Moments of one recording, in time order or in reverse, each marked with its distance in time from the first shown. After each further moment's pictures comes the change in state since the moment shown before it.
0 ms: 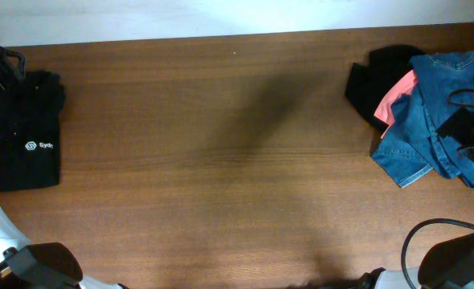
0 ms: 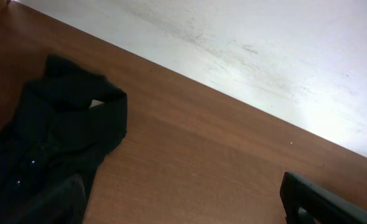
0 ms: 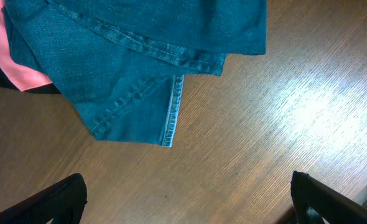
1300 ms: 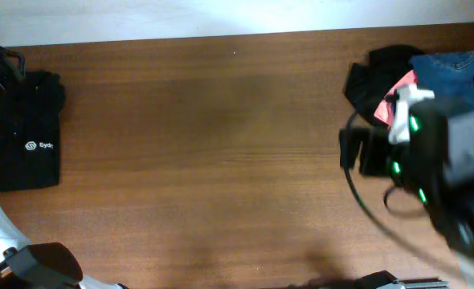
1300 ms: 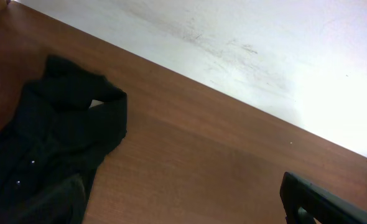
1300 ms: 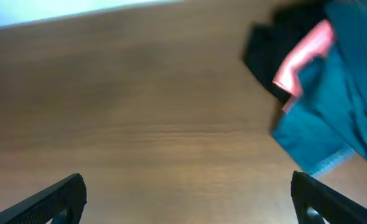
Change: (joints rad) left arm 0.000 0.000 0.000 0.000 0.000 0.000; right arm 0.848 -0.534 -0.002 0.000 0.000 0.000
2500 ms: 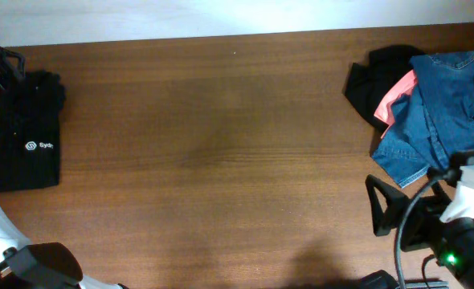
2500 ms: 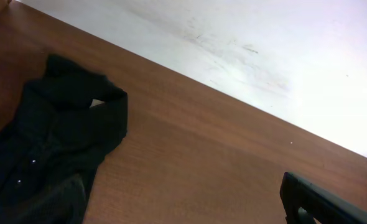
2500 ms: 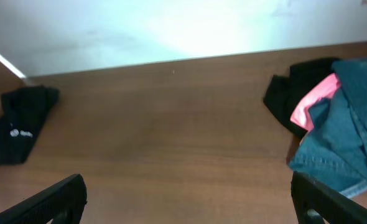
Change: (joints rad) left arm 0.002 0.000 0.000 -0.002 0.000 0.000; right arm 0.094 -0.319 -0.035 -0.001 0.001 0.000
